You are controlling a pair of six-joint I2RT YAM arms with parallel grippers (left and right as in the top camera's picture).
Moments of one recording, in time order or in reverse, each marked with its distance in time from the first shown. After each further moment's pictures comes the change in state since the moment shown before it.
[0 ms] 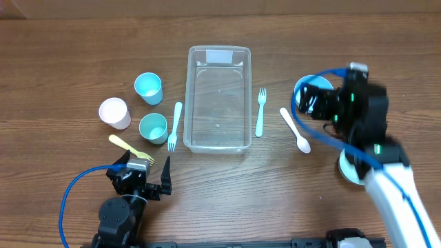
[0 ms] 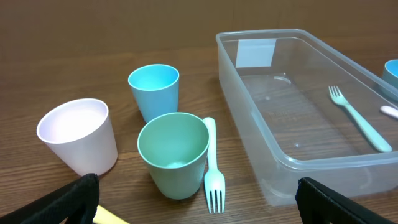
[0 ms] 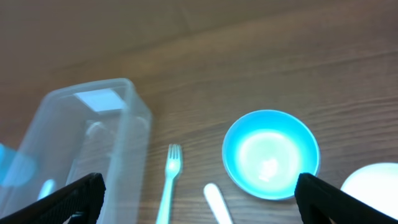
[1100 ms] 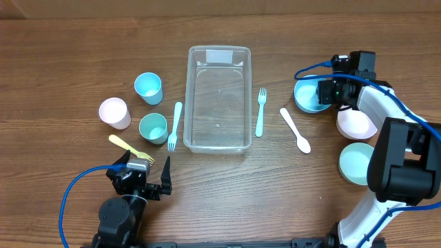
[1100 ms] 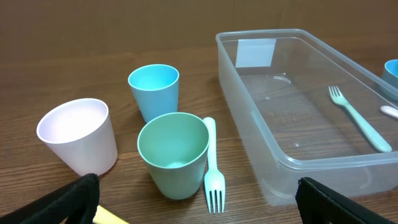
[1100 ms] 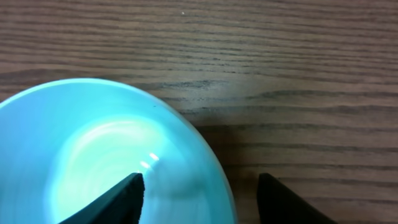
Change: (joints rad) left arm 0.000 0.000 0.000 0.001 0.000 0.000; right arm -0.218 0.790 0.326 -0.026 -0.060 -0.463
